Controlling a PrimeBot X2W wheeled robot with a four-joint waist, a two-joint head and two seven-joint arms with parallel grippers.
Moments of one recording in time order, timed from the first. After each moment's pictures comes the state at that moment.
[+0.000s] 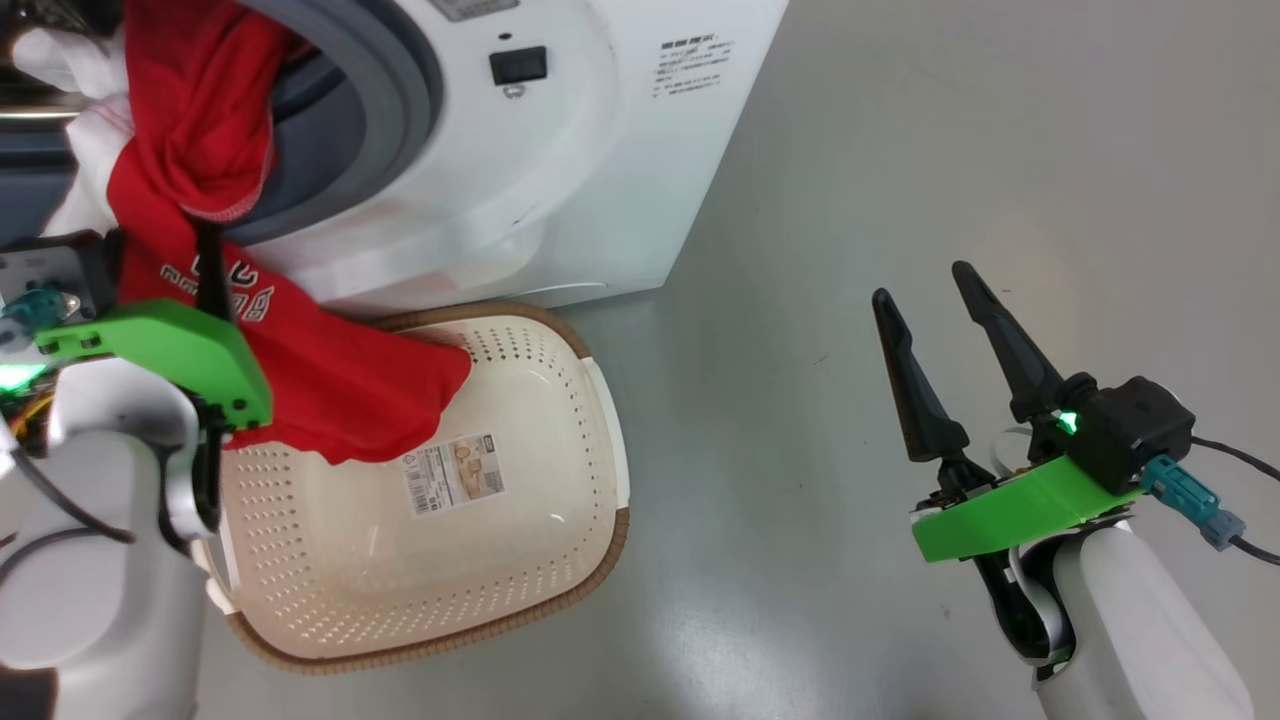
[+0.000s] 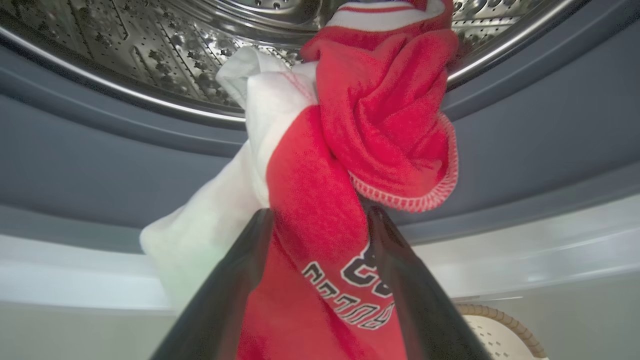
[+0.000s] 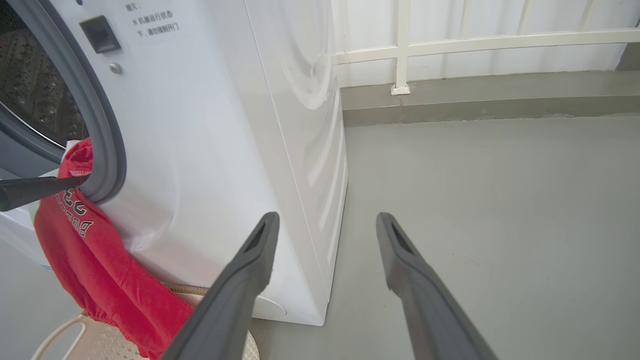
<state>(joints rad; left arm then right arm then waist) -0.70 0.19 -0.01 0.56 -0.24 0.13 0.09 -0.32 -0.07 0.15 0.19 0.30 0.12 -0.26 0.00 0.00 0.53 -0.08</state>
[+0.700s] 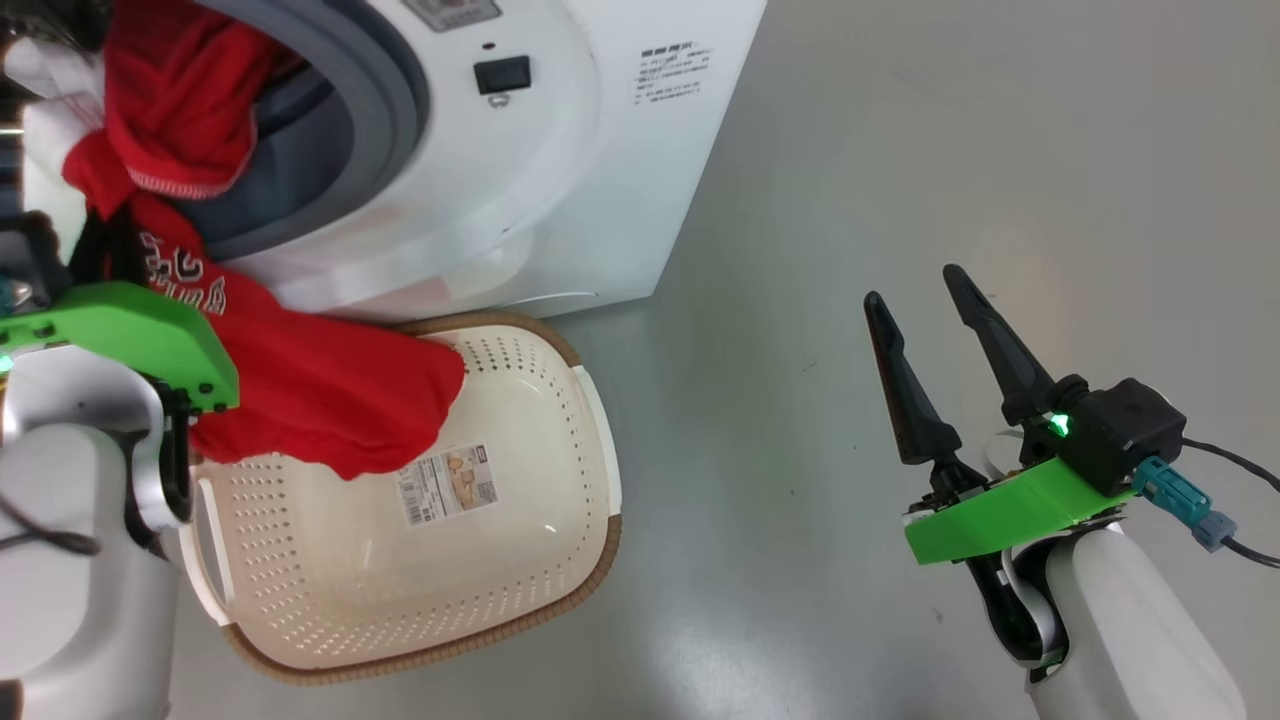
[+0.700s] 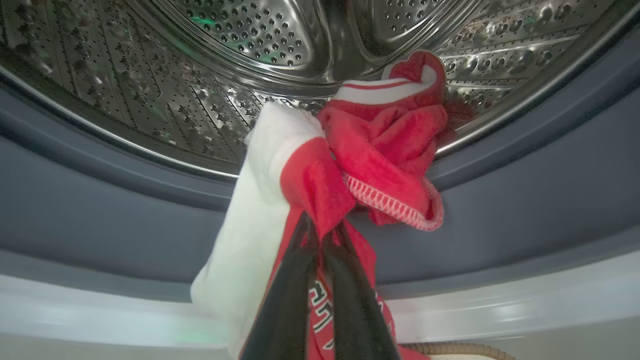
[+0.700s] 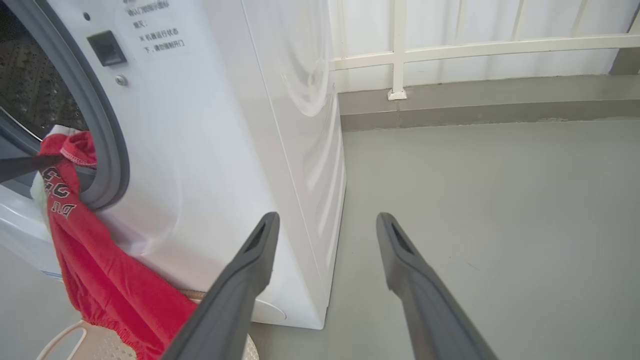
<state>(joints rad) -0.70 0.24 -0.02 0.48 -0.23 0.17 0.11 -0.32 -0.06 0.15 0.20 0.31 0.12 -0.26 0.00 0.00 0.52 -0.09</state>
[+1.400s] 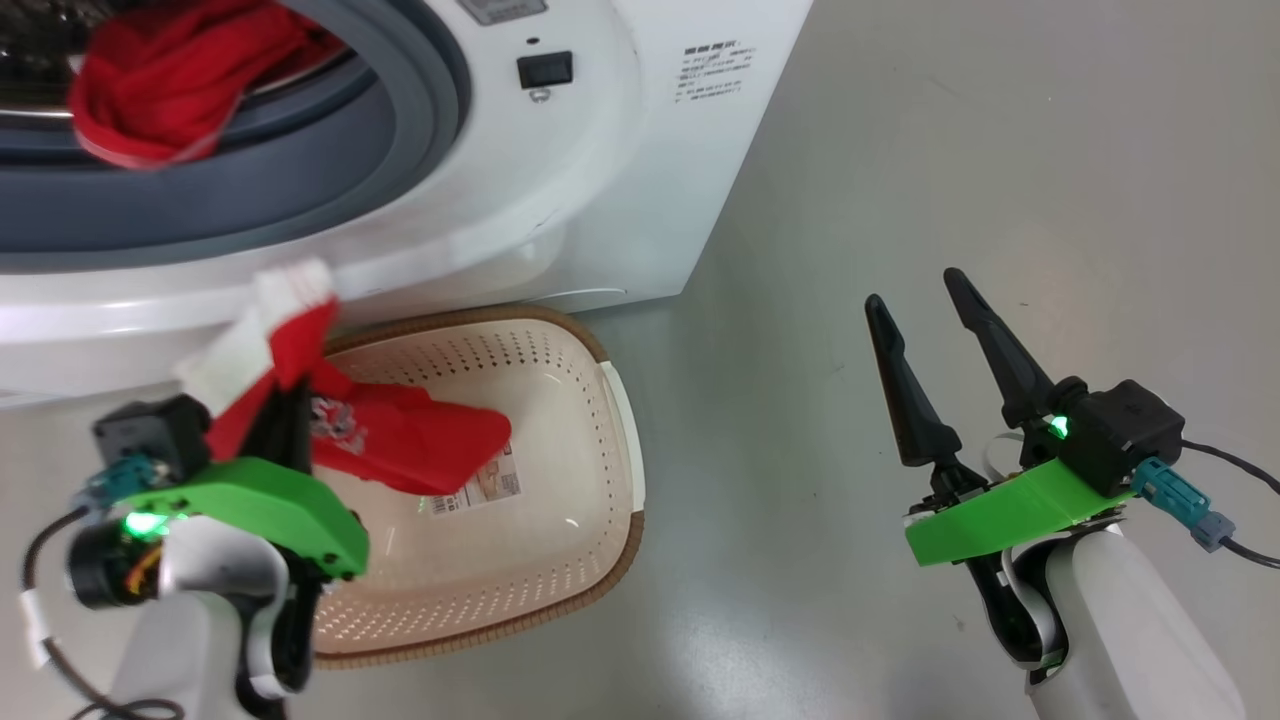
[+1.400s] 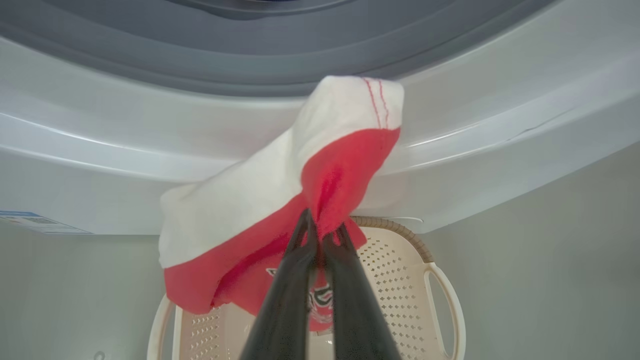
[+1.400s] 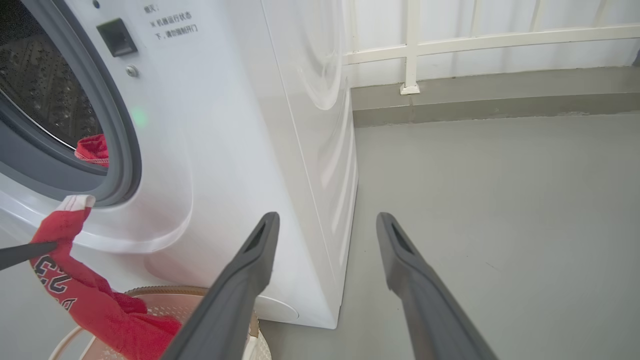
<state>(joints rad) -0.39 0.14 -0.04 0.25 -0.39 0.10 0.12 -0.32 -0.06 0.15 0.20 0.31 0.12 -0.26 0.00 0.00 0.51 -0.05</state>
